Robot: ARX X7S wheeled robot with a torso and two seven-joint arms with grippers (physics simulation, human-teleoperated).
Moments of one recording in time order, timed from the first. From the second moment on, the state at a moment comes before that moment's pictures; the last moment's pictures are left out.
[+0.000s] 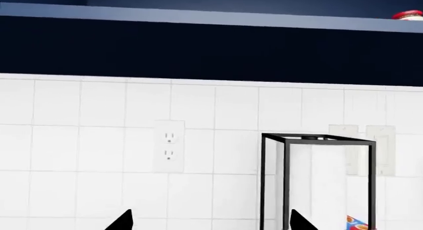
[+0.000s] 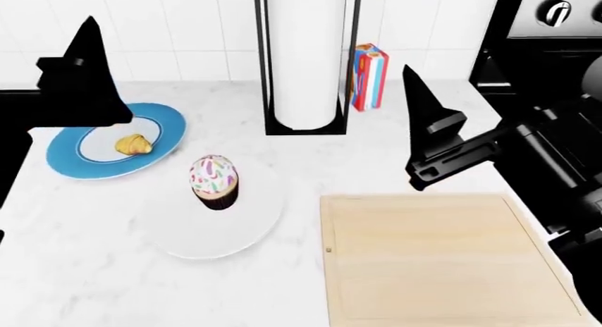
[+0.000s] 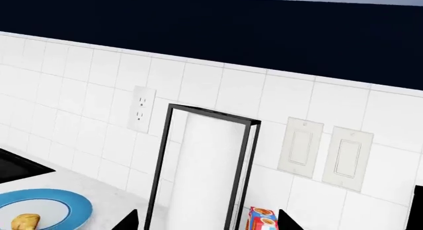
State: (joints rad) left arm -0.93 -0.43 -0.50 0.85 -1.40 -1.48 -0.73; right arm 0.86 0.37 0.35 -0.95 0.90 1.48 0.02
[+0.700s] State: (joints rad) left arm -0.91 -0.48 -0.45 0.84 -1.42 -1.41 -0.77; right arm 0.87 0.41 0.38 -0.93 1.01 1.46 0.08
